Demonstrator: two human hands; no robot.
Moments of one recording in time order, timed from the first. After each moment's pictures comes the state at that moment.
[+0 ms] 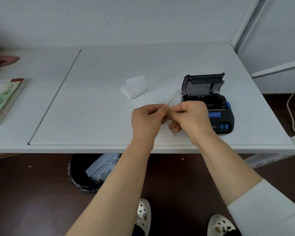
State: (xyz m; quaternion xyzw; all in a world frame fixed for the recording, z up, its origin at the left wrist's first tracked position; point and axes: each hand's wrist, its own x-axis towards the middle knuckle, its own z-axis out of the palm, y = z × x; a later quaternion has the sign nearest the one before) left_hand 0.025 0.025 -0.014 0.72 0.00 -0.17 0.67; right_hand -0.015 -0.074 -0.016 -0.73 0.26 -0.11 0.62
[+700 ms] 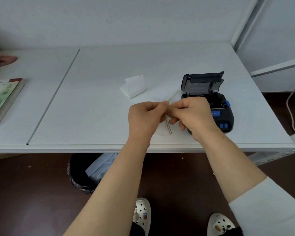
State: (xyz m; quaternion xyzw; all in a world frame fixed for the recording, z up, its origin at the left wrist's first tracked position) left_hand 0.026 0.028 -0.004 0.74 -0.02 -0.16 0.65; right_hand -0.016 -0.079 -0.004 -0.74 0.28 -0.10 0.61
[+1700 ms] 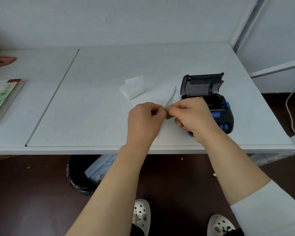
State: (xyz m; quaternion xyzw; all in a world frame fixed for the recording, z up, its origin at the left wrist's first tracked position) left_hand 0.029 0.031 -0.009 0.86 -0.15 -0.07 0.49; right_hand -0.016 -0.078 0.000 -0.74 0.28 -0.06 0.61
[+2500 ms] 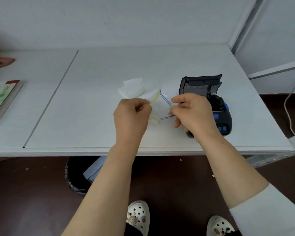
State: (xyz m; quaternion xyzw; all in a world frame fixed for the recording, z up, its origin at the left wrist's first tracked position) left_hand 0.041 0.043 -0.006 0.85 -0.10 -0.02 0.51; right_hand -0.015 -0.081 -0.002 -0.78 0.29 -0.12 0.54
